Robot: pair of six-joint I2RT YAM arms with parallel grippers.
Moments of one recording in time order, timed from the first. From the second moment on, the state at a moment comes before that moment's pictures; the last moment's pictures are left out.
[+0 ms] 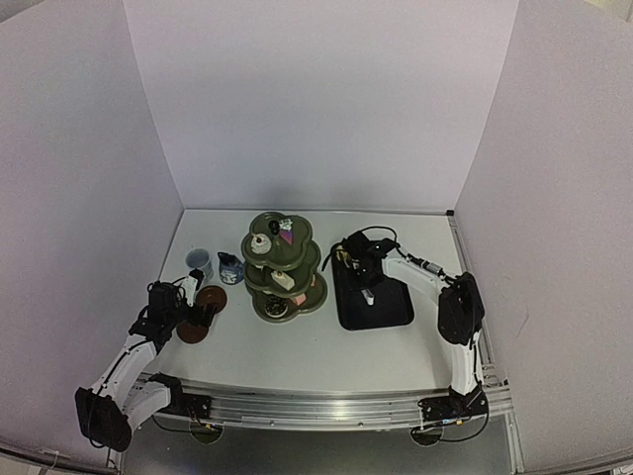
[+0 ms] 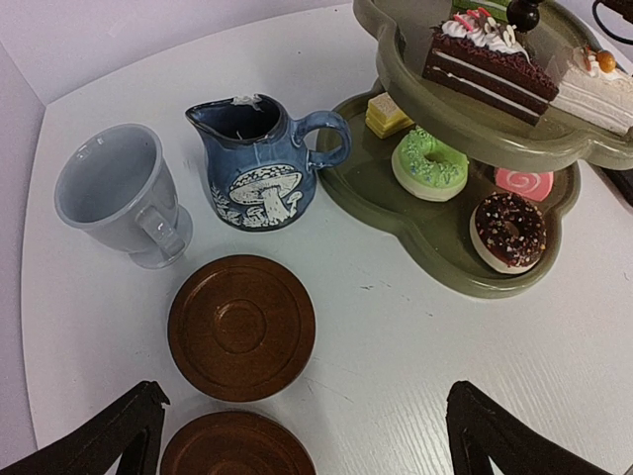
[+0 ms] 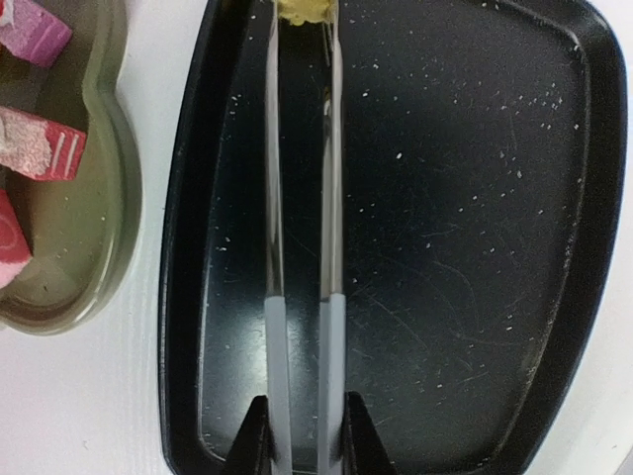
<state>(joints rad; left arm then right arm) -0.18 0.88 0.51 -0.26 0.19 0.18 0.66 2.09 1.76 -0.93 0.14 0.36</state>
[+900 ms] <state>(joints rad) -0.18 0.88 0.51 -0.26 0.19 0.18 0.90 1.53 1.84 -1.00 -0.06 0.26</state>
